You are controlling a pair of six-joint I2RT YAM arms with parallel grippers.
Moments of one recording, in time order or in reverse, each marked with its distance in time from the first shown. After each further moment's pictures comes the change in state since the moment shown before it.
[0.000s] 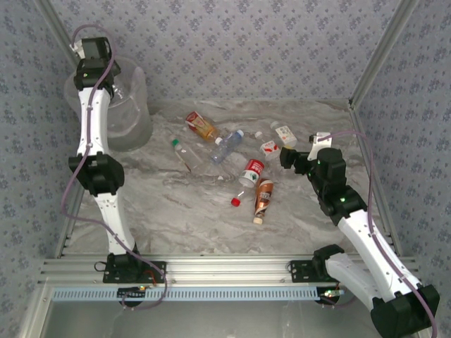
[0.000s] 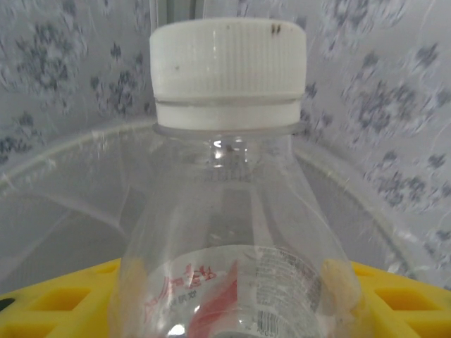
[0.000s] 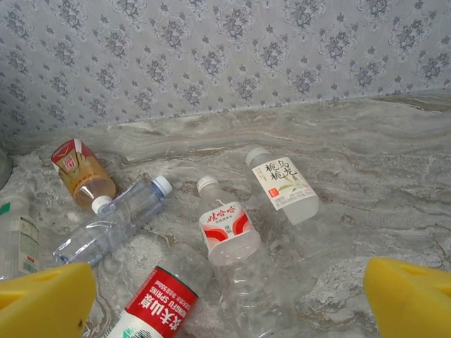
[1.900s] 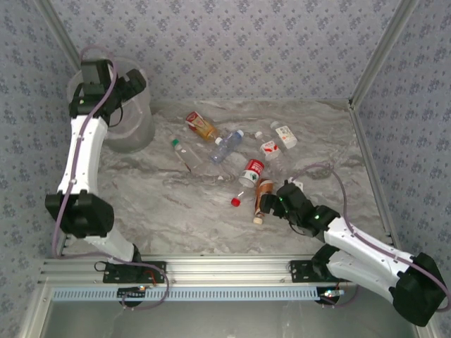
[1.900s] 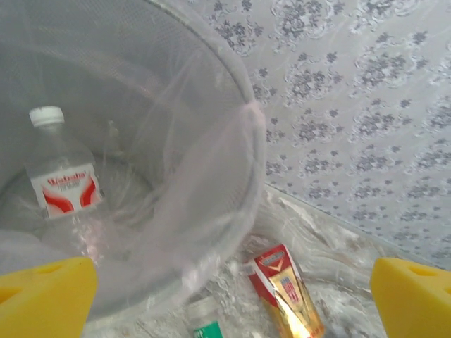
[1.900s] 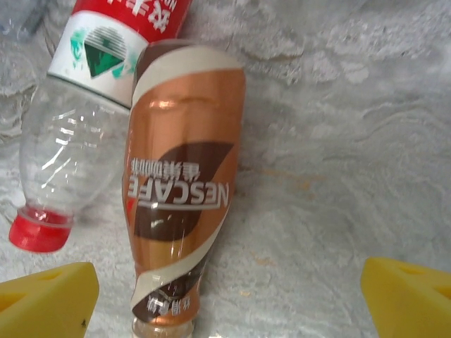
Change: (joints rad) left arm -0.077 -0.606 -0.756 0.169 0.386 -0.075; right arm 0.421 0.039 -0.287 -0.218 0.092 0.572
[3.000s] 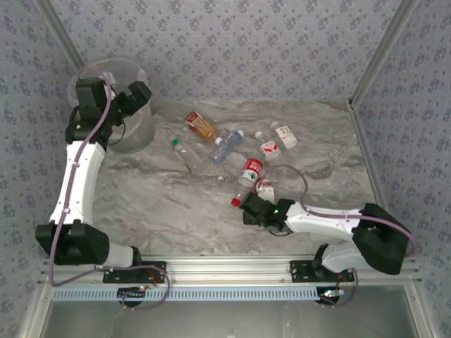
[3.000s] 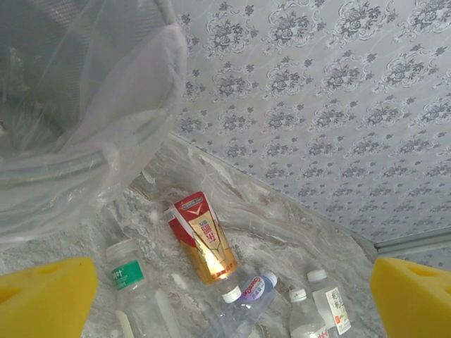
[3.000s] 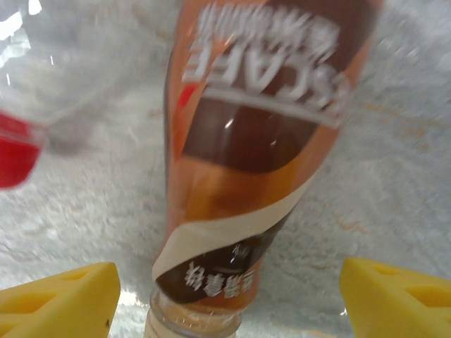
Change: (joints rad) left arm -0.001 -0.225 -0.269 0.115 0.232 -0.146; right arm 0.289 0.490 0.199 -0.060 0.138 0.089
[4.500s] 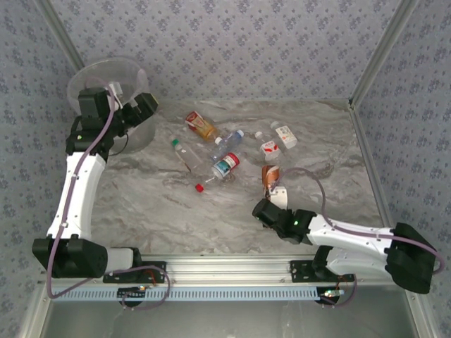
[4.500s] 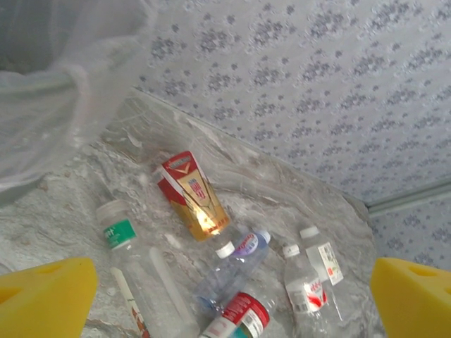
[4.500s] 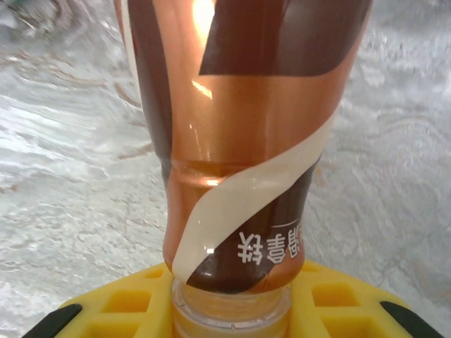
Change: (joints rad) left arm -0.040 -0.085 -0.091 -0.039 0.063 0.042; right arm 0.013 -0.310 -0.158 0.039 0.174 -0.071
